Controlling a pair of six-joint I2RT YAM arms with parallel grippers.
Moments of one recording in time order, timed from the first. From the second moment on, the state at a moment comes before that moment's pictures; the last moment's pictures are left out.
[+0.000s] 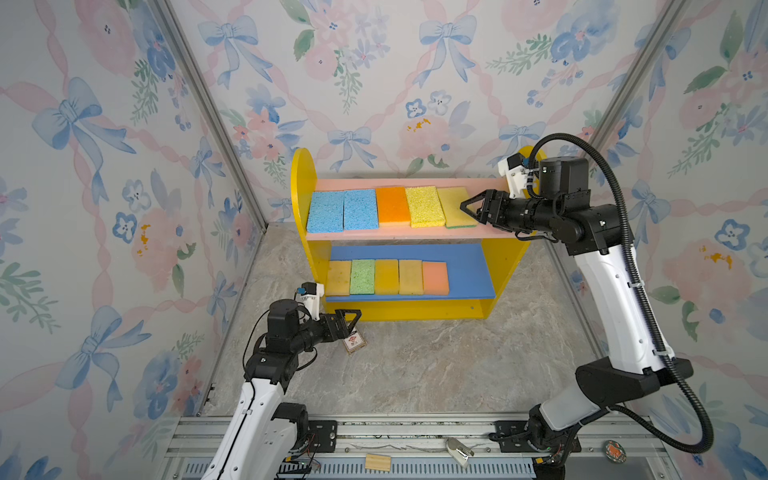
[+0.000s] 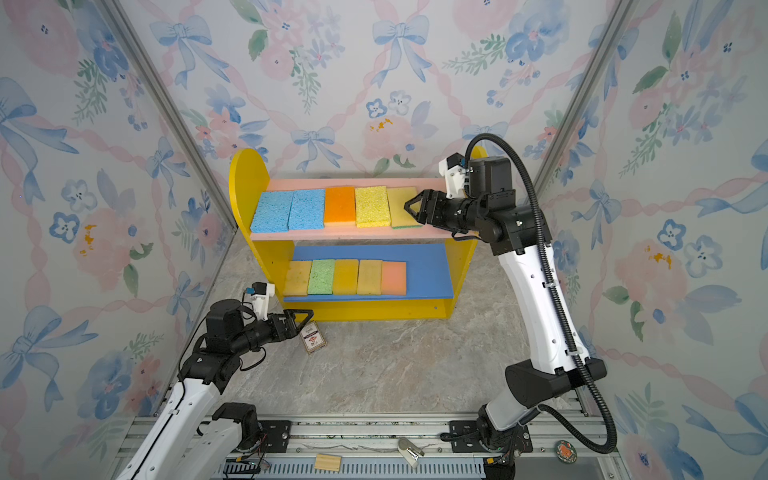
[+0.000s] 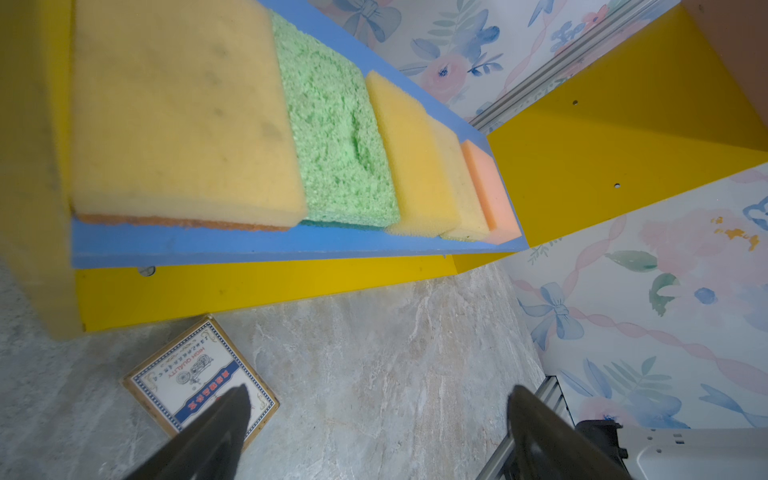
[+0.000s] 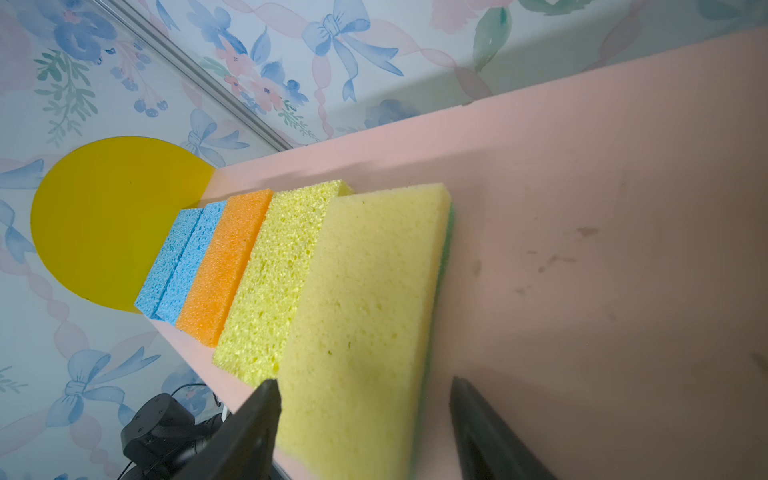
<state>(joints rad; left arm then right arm) -0.08 0.71 0.51 -0.32 0.61 -0.51 0.33 1.60 2.15 -1.05 -0.41 0.46</state>
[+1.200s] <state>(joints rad) -0.08 0.77 0.54 -0.43 0.32 -0.53 0.00 0.88 1.17 -1.17 -0.06 0.37</state>
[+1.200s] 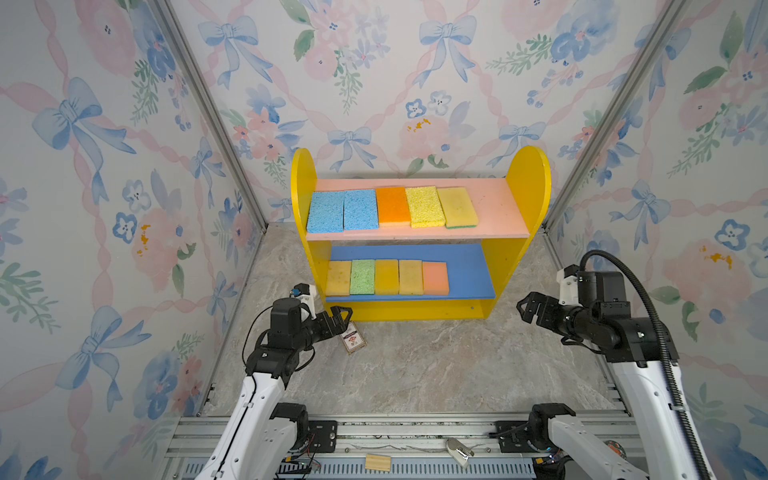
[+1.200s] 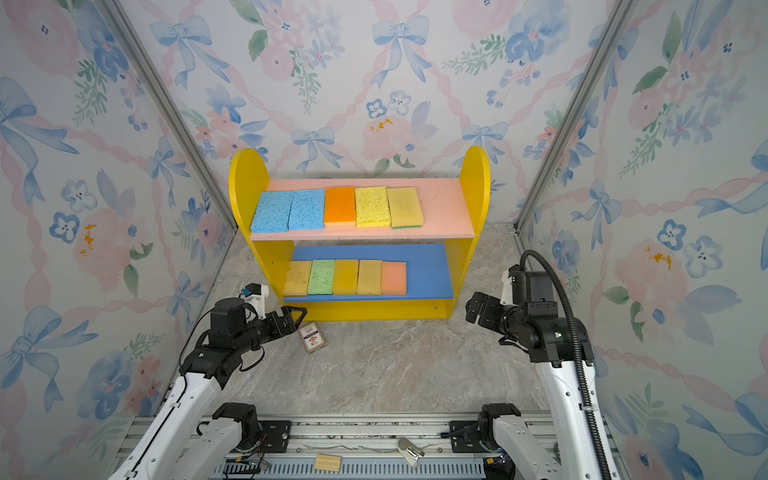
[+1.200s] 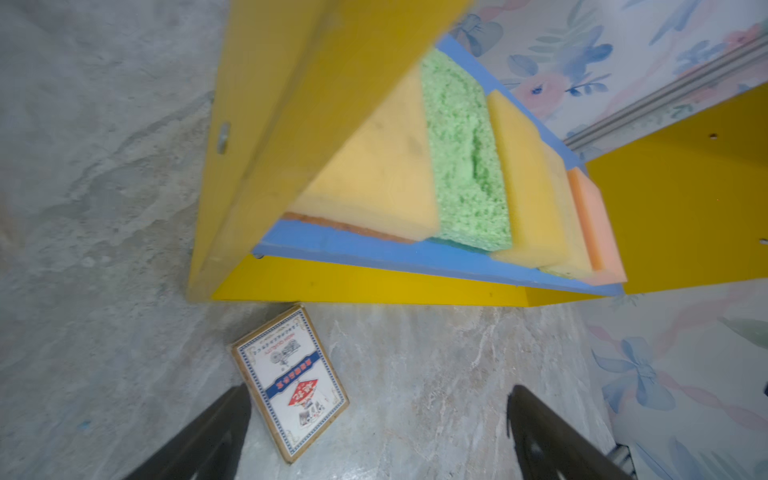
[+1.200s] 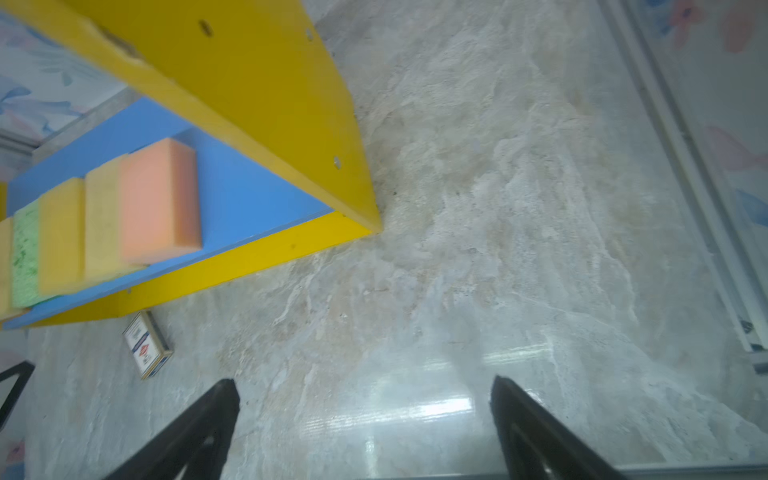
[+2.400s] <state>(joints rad) 0.03 0.92 0.31 0.25 -0.45 -0.28 0.00 1.37 0.42 0.55 0.04 0.05</state>
